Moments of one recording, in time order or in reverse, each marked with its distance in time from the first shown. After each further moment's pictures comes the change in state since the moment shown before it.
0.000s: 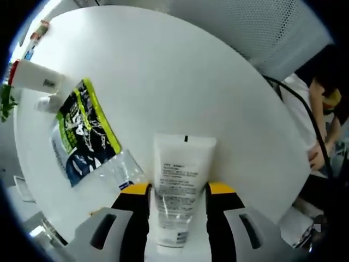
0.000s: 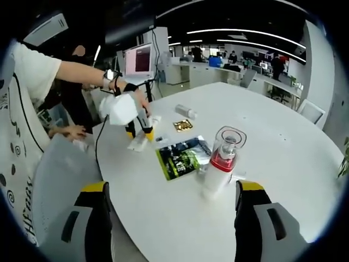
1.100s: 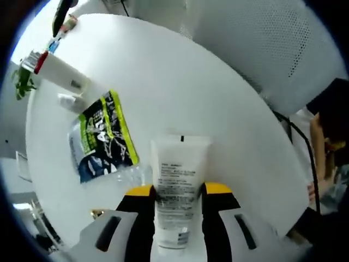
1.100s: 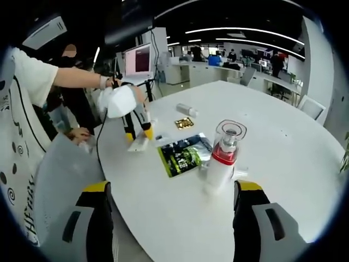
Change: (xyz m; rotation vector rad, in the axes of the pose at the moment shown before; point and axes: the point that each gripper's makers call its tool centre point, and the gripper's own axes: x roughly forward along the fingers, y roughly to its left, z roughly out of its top) left arm -0.014 0.011 0.007 -0.205 -0.218 0.120; right arm -0.001 0.004 -0.006 0.026 -0.003 0.014
